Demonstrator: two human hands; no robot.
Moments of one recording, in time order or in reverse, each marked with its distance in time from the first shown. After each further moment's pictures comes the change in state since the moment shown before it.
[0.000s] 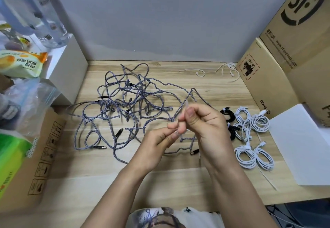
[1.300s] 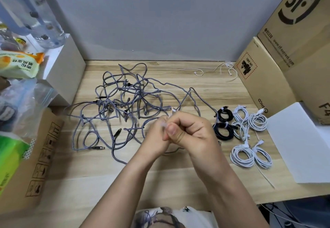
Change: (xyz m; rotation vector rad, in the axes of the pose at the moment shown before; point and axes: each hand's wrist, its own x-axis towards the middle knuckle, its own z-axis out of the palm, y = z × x) left_hand 0.018 0.018 0.007 0.226 0.045 -0.180; right_hand -0.011 0.006 0.008 -0.147 -0.251 -0.114
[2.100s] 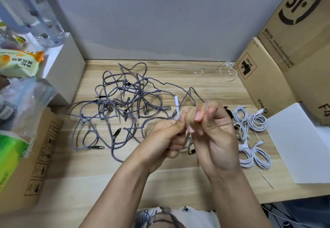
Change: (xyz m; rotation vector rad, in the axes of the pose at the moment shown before) left_hand -0.015 0.027 -0.004 -0.668 -0.250 -0.199; right_hand 0.000 0.000 -0.012 0.416 0.169 -0.127
